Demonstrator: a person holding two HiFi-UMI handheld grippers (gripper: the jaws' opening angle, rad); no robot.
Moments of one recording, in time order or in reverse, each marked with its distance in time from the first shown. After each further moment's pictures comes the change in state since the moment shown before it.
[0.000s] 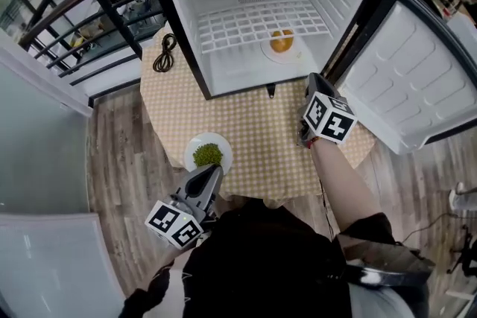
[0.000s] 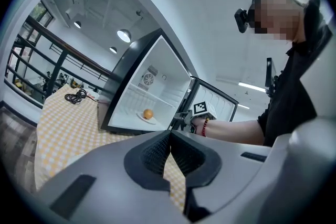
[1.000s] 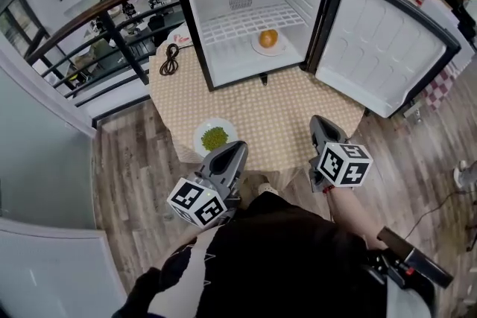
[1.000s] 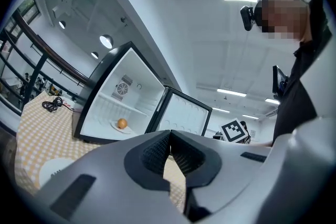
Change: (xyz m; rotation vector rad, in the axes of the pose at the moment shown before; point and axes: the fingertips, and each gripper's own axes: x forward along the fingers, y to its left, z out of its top) left arm -0.027 -0.087 0.017 0.073 -0.103 -0.201; right arm -0.225 0.038 -0.060 -0.015 0.033 0.129
